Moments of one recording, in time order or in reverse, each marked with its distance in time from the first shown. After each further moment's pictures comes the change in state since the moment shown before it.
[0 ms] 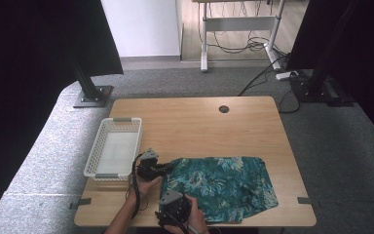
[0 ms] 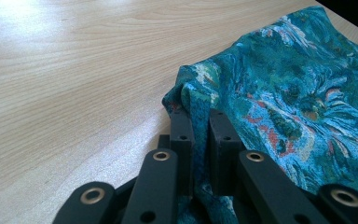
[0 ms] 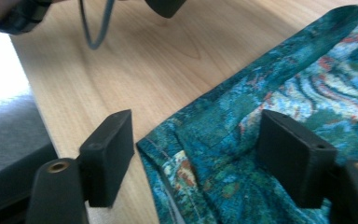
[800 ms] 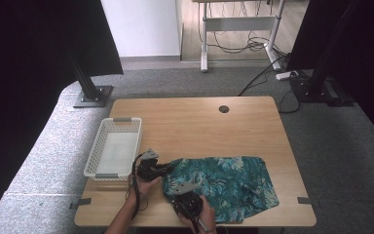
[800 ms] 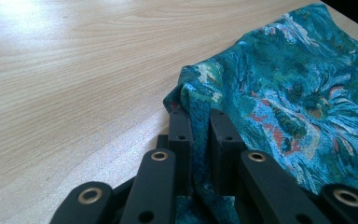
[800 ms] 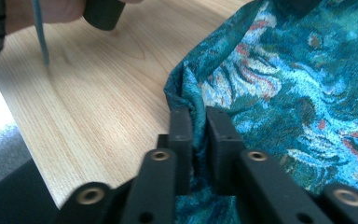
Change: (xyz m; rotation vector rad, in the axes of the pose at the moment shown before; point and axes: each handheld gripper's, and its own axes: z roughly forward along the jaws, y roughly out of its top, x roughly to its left) left arm 0.001 -0.001 0.000 0.003 0.004 -0.001; right arm -0.033 -0.006 -0.022 -0.012 -0.009 0.141
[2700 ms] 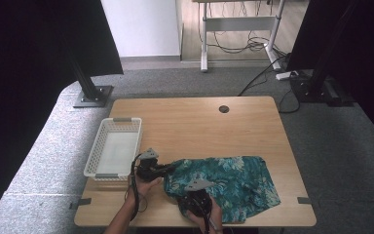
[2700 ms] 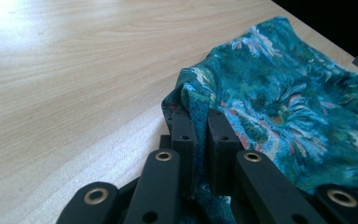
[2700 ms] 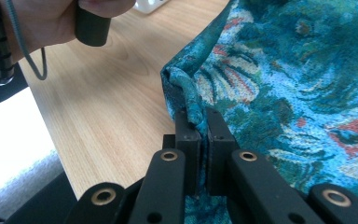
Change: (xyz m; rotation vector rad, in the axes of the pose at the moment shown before) left arm -0.014 0.013 -0.014 -0.014 -0.060 -0.005; right arm -0.026 -0.012 -0.017 -0.108 0.122 0.117
